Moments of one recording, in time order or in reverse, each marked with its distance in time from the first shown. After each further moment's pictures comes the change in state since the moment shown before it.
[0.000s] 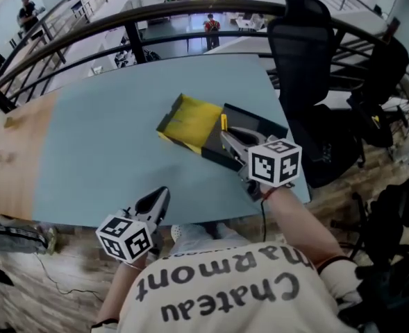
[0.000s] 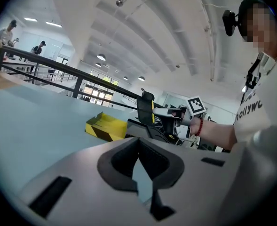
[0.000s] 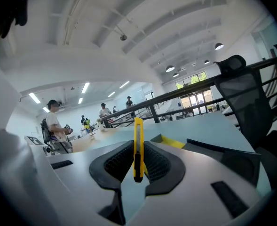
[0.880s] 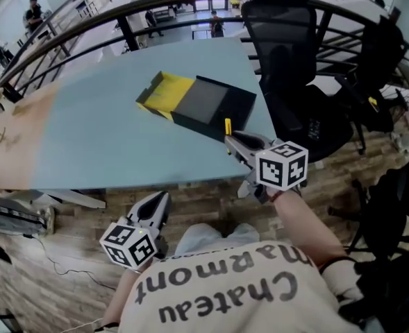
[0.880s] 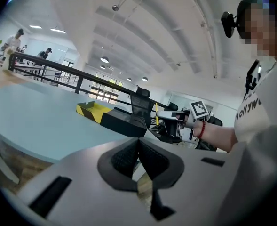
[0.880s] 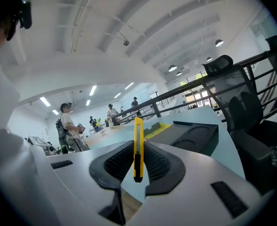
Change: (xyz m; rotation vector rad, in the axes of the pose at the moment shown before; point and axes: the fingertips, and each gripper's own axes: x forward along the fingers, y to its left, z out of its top) left arm -0.033 -0.155 -0.095 -0.005 -0.015 0.083; right arm -0.175 -0.010 -0.071 0.018 0.000 0.079
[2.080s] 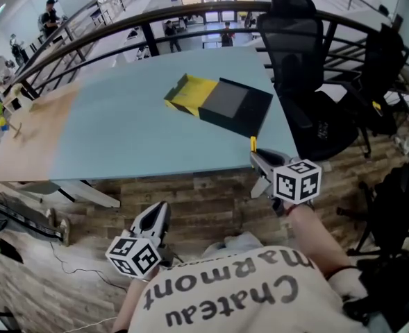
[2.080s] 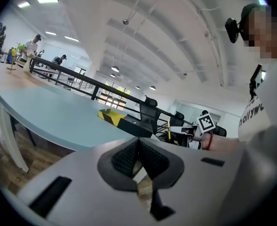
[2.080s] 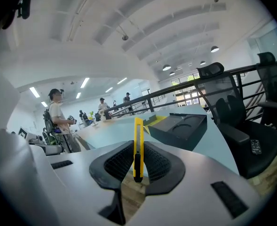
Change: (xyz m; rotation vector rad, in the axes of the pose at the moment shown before) left arm -0.125 0.026 -0.014 -0.065 -0.098 0.103; right arm -0.043 0.057 -0.055 -0.027 0.046 -0.139
